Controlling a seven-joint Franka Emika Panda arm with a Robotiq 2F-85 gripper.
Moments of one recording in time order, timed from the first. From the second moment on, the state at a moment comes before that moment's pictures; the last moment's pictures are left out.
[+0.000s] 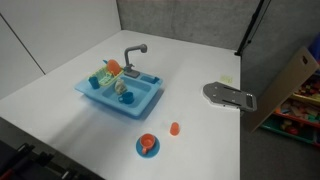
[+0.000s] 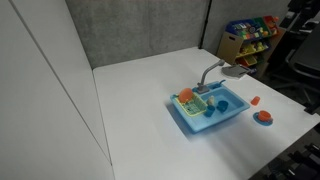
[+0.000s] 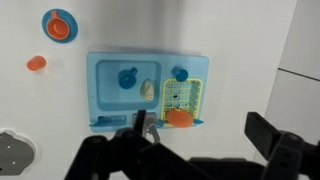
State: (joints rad) arm 0.01 -0.27 -0.15 -2.12 0.20 1.83 -0.16
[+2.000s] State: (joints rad) arm -0.04 0.25 -0.09 -2.01 0.07 2.14 0.28
